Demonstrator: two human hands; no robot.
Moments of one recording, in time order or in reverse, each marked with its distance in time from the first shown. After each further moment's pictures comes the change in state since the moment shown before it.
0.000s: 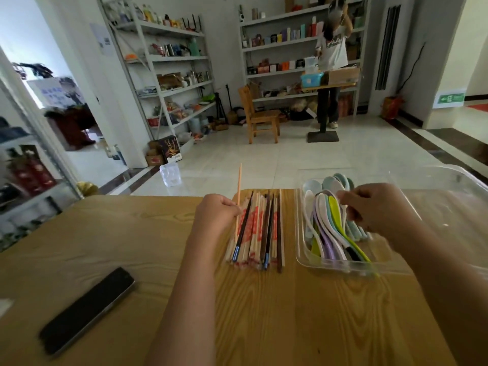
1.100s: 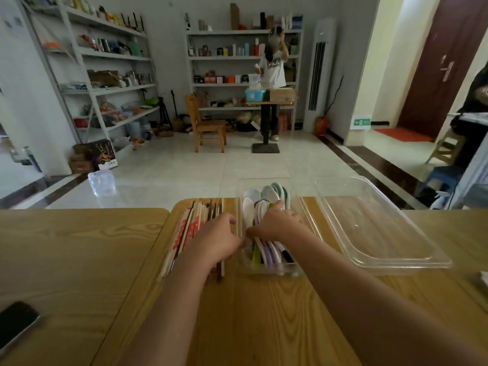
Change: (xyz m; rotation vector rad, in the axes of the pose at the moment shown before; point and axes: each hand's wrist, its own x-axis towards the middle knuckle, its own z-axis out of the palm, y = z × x) left_hand -0.055 0.053 0.069 0.323 -0.428 0.171; right_hand 0.046 0.022 0.060 -0.647 -0.162 0.245
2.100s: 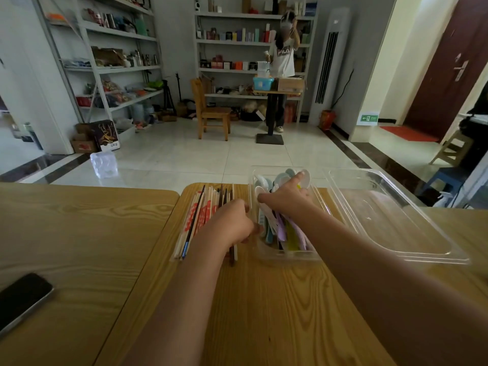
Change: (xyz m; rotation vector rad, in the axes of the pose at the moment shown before) left_hand 0.005 -0.008 0.000 -0.128 -0.076 0.001; right_hand 0.023 -0.018 0.000 0.262 0.113 0.133
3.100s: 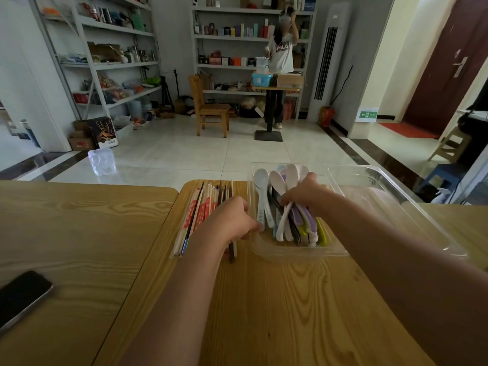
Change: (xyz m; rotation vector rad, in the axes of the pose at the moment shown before) left_hand -0.001 0.000 0.000 -0.020 -0.003 0.008; right_hand 0.002 0.022 -0.042 0.288 -0.135 0.039
